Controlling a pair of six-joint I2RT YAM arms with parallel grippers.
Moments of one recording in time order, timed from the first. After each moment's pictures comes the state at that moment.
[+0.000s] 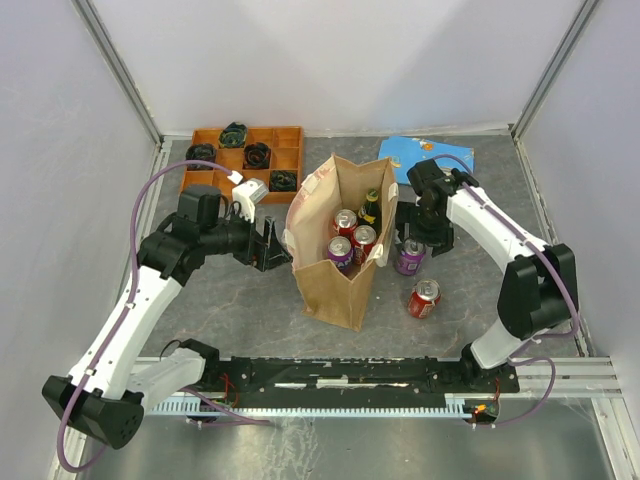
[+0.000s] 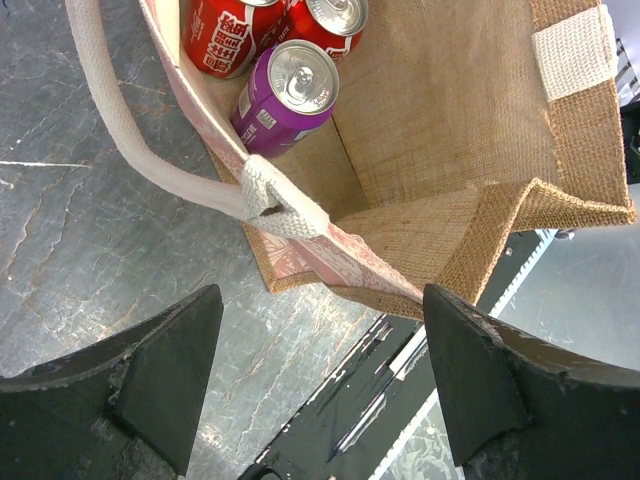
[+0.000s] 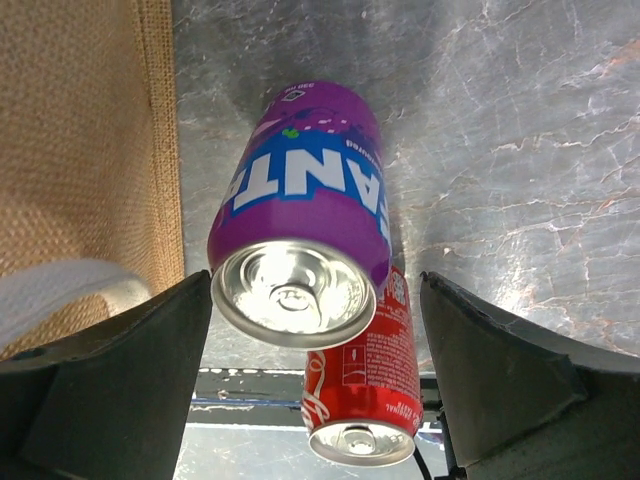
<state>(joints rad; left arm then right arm) -0.37 0.99 1.08 -0.79 0.55 -0.10 0.34 1.61 1.31 -1.04 0.02 0.46</state>
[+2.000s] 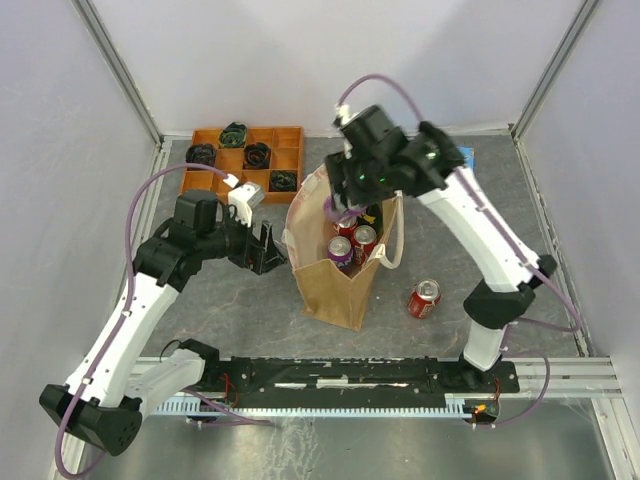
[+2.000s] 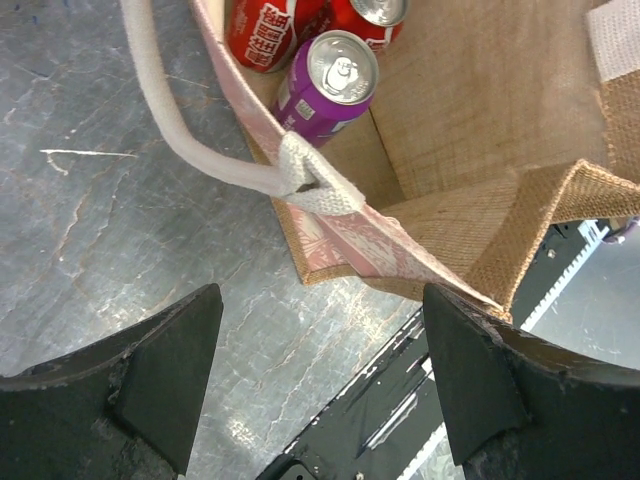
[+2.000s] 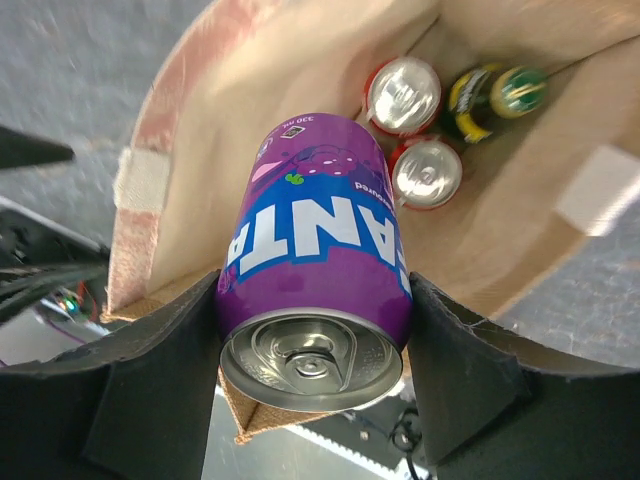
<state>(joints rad) -0.37 0.95 1.07 -0.80 0.49 -0.06 0.77 1.79 2.39 -1.42 0.14 0.41</state>
